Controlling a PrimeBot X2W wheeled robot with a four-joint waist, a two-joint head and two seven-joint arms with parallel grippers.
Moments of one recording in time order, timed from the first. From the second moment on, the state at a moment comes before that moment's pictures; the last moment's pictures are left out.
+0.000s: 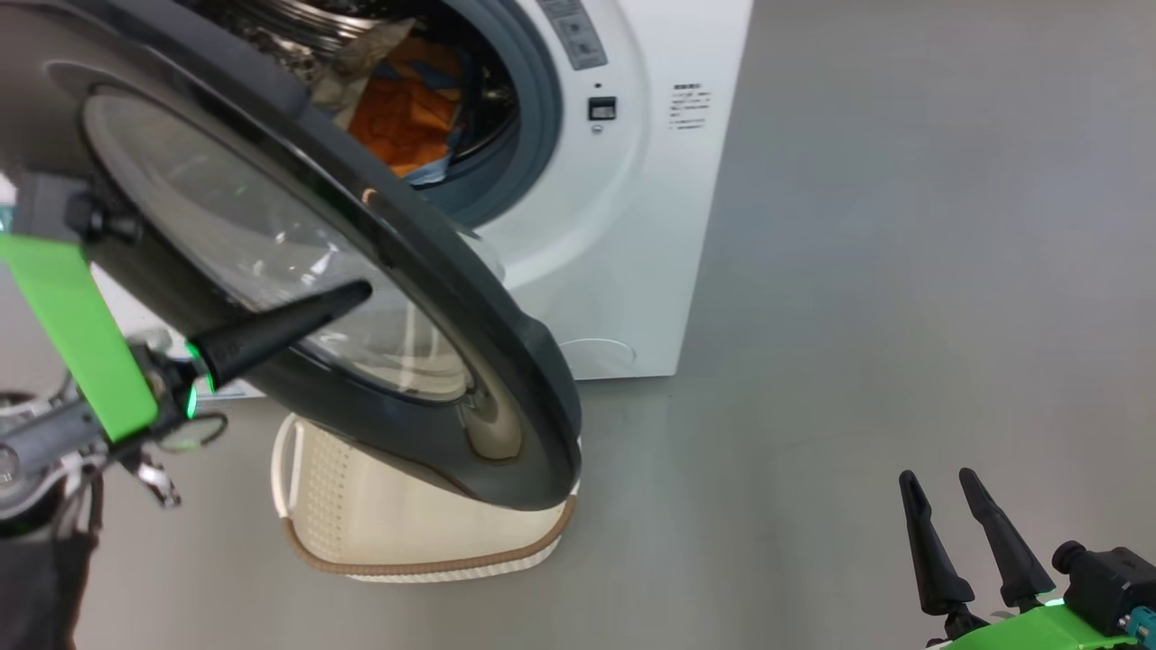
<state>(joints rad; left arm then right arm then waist) -0.57 0.33 -0.06 0.02 -1.53 -0.13 1.00 0.04 -0.15 0.01 0.13 0.43 0.13 -0.26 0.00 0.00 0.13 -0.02</state>
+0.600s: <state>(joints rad) -0.27 0.37 -0.08 0.00 -1.49 -0.13 0.77 0.04 -0.15 0.01 0.13 0.43 0.13 -0.26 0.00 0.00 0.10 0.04</state>
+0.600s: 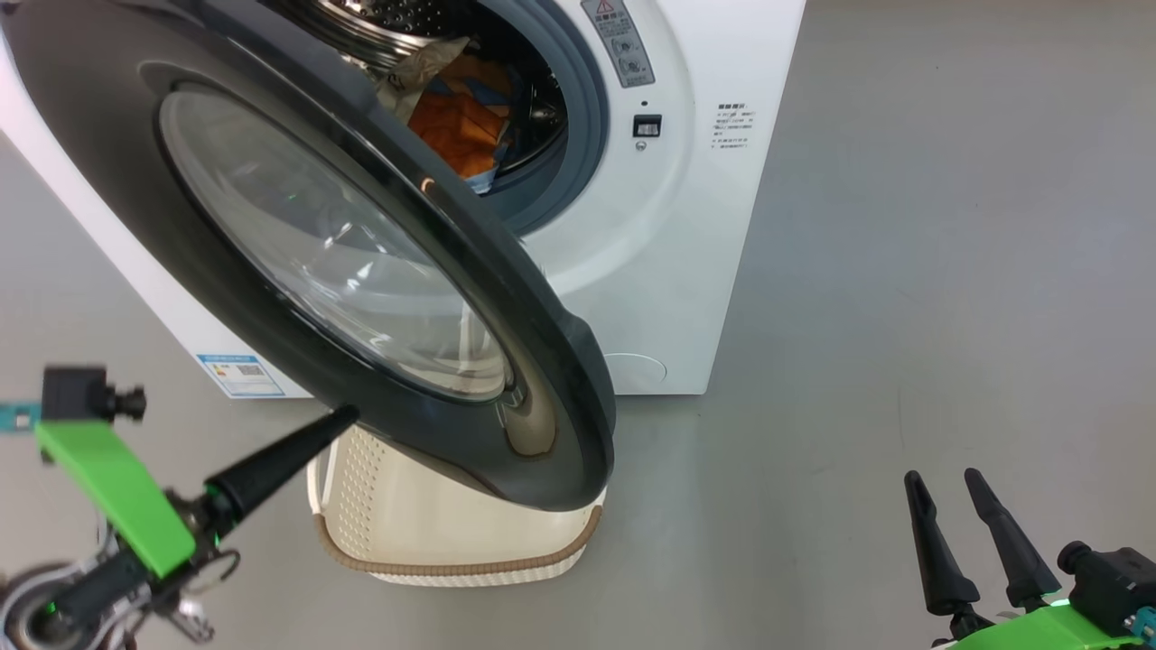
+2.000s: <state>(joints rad) 0.01 0.49 -0.52 0.26 -1.33 -0.13 -0.14 0.09 -0.19 -0.04 0.14 0.43 0.13 -0.26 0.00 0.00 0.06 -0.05</state>
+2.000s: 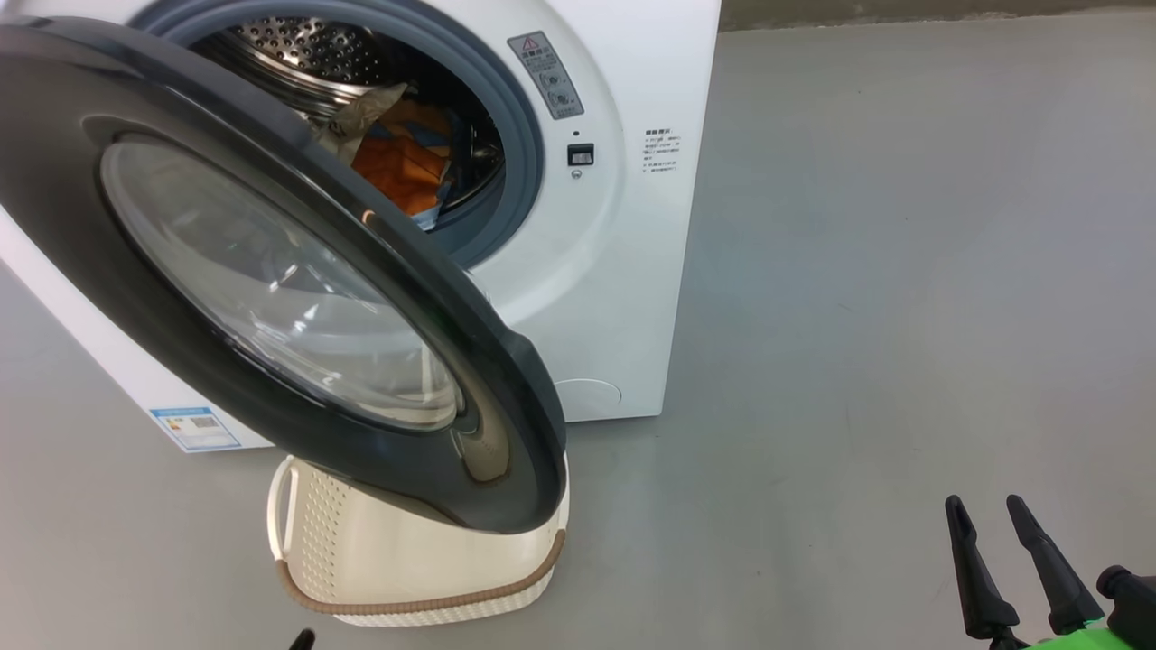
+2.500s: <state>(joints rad) -0.04 0.42 -0.40 0.39 -1.02 -0.13 -0.25 0.09 -0.19 -0.05 0.14 0.43 0.13 -0.26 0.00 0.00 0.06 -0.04</state>
